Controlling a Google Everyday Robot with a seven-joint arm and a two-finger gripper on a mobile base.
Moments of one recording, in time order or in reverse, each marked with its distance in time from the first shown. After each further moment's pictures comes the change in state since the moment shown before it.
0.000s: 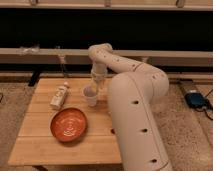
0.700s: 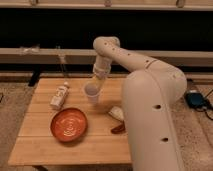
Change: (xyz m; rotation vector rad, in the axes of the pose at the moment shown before) arm 0.027 0.043 -0.070 -0.081 -0.068 -0.045
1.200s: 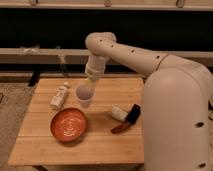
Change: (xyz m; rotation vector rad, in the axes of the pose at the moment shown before) arm 0.008 0.087 -0.027 0.007 -0.037 -0.187
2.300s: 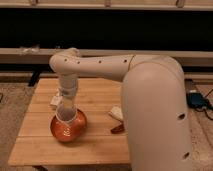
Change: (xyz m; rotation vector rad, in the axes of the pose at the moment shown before) arm -0.037 0.099 0.080 0.006 0.138 -0.359
